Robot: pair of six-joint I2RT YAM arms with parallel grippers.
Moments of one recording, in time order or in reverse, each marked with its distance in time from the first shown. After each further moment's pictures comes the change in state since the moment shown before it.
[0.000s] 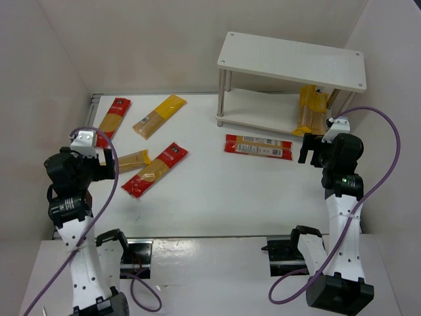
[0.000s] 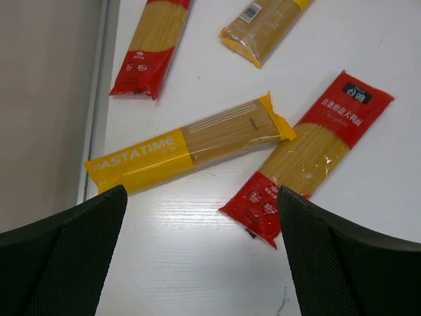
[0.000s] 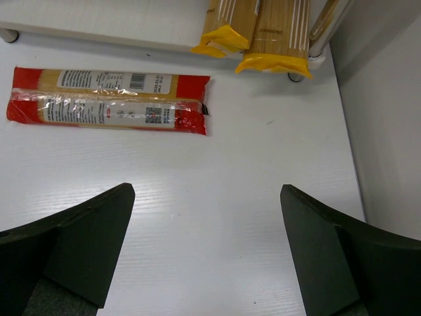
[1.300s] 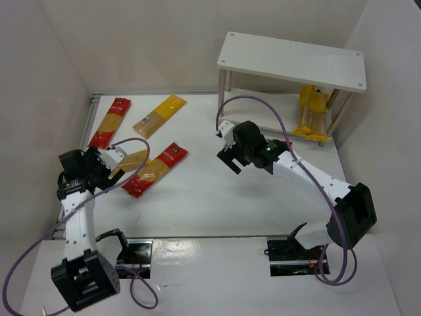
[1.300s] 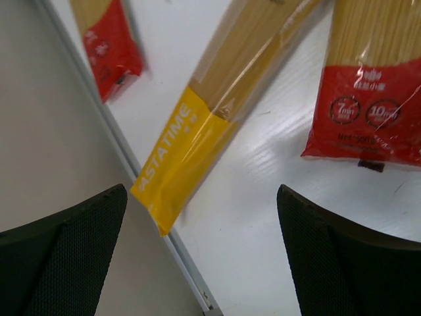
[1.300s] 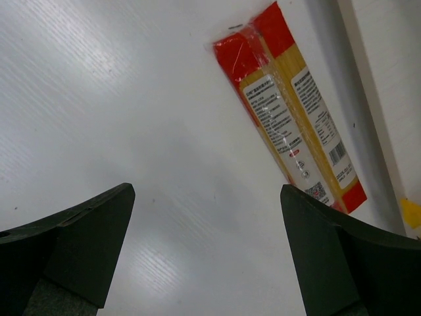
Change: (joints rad) left arm 0.021 0.254 -0.151 0.080 0.058 0.826; right arm 0.906 0.589 0.228 0.031 0.276 -0.260
